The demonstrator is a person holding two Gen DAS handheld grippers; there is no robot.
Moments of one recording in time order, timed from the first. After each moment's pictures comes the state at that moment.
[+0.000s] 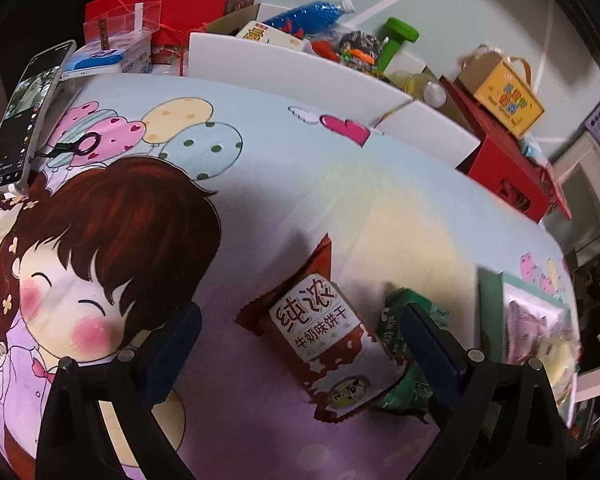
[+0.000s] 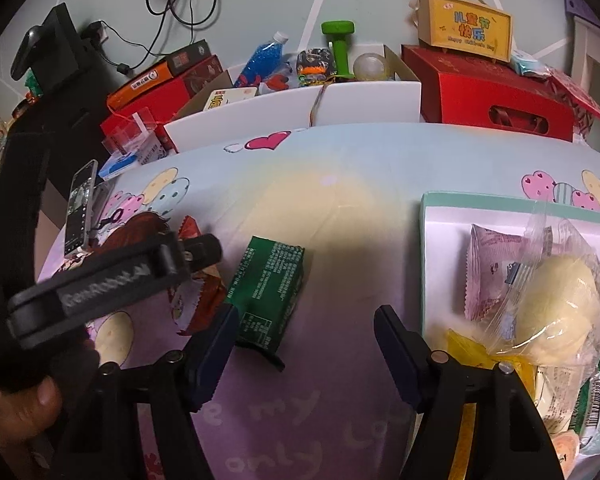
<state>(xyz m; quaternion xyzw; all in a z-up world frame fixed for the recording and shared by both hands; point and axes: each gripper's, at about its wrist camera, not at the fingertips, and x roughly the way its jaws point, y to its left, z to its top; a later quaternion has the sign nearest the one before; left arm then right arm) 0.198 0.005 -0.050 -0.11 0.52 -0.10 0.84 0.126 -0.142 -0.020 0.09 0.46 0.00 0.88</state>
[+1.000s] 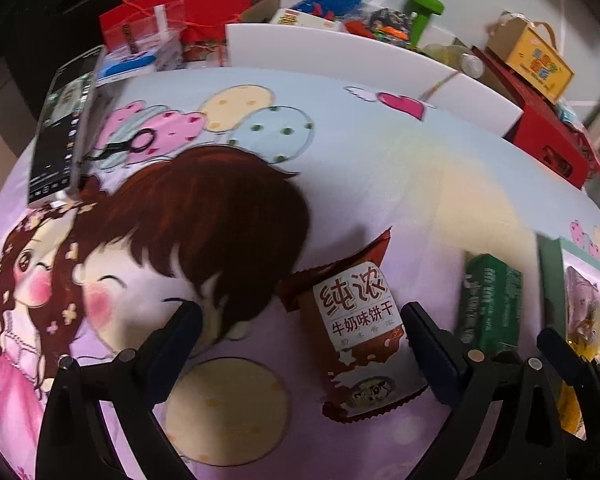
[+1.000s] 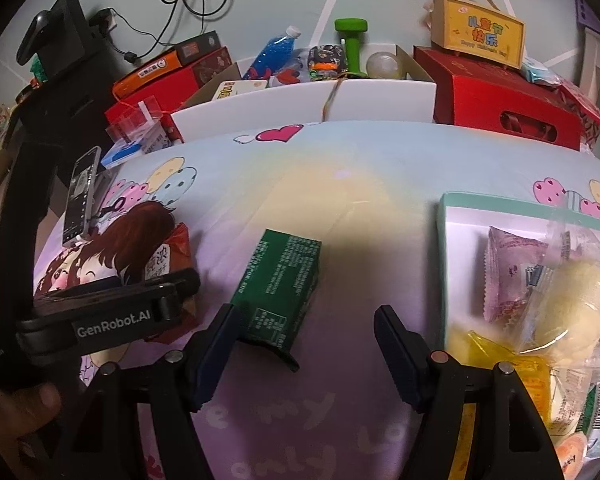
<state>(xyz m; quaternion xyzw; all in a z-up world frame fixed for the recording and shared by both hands) 0.193 0.035 -0.055 -0.03 0.55 -0.04 0.84 0.131 -0.125 -0.025 0.07 0.46 0.01 0.88</state>
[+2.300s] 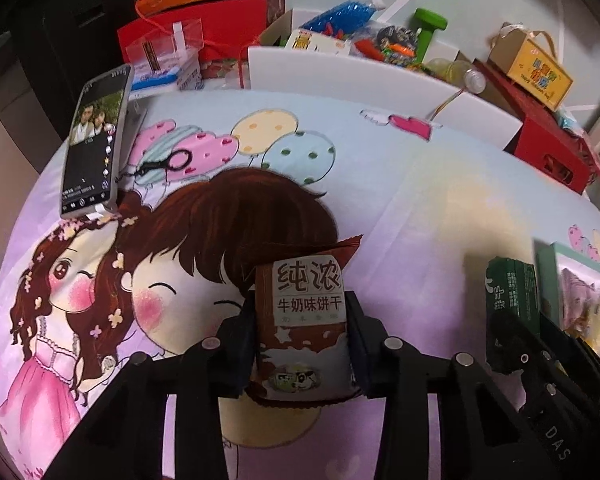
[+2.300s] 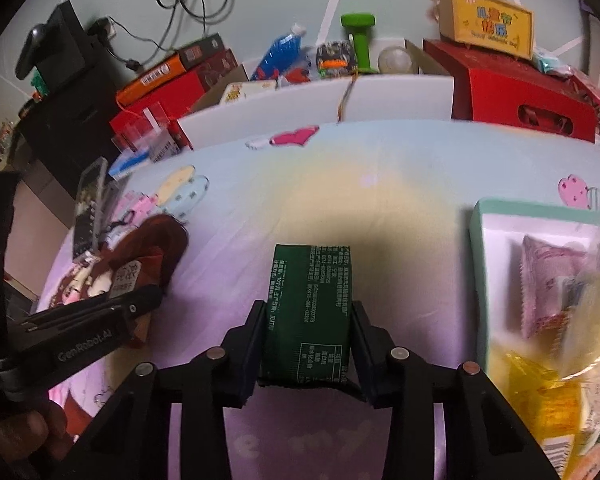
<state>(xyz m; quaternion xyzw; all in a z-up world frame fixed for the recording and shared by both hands) 0.184 0.047 -0.025 -0.02 0.53 -0.04 0.85 0.144 -0.121 -0.018 0.10 0.45 0.03 0.89</state>
